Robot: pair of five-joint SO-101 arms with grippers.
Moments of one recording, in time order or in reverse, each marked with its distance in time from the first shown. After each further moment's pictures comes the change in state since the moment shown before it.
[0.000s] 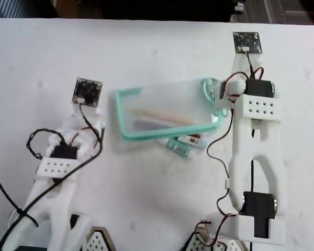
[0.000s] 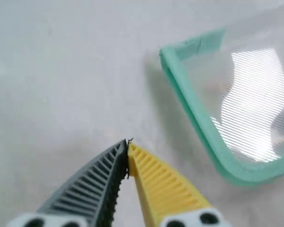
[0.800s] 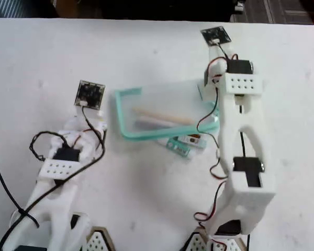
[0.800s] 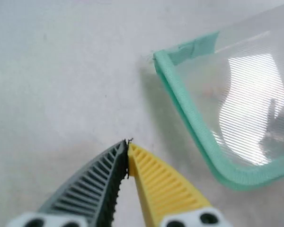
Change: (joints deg) left arm 1.1 0.0 2.1 -4.0 0.0; right arm -2.9 24.9 -22.3 7.1 10.1
